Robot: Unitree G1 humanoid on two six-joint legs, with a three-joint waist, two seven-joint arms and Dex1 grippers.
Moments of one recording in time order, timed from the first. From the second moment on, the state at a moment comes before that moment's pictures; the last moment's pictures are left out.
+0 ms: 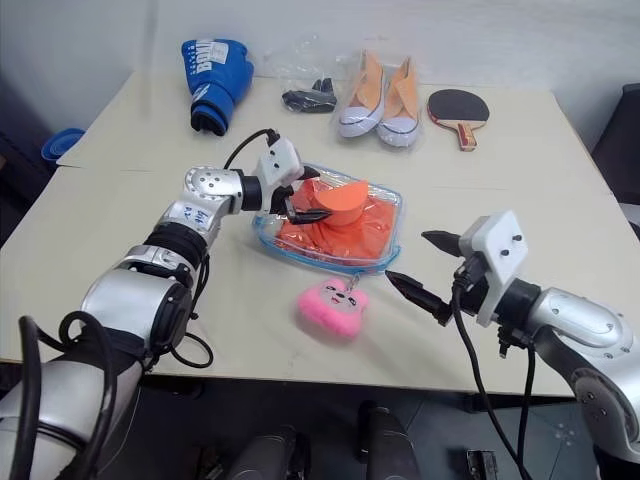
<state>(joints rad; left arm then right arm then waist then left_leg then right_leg) -1.31 0.26 -0.08 1.30 0.14 -0.26 -0.89 -0.10 -0.79 -0.32 -0.70 0.77 0.76 0.56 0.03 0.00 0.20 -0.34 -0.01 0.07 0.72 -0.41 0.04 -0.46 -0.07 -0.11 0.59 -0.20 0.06</state>
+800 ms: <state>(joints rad) -1.28 0.27 -0.05 1.30 0.15 -0.27 -0.89 -0.10 -0.79 -0.35 -0.72 0.78 0.77 0.53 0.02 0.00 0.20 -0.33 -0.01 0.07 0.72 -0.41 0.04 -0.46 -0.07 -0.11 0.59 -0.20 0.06</state>
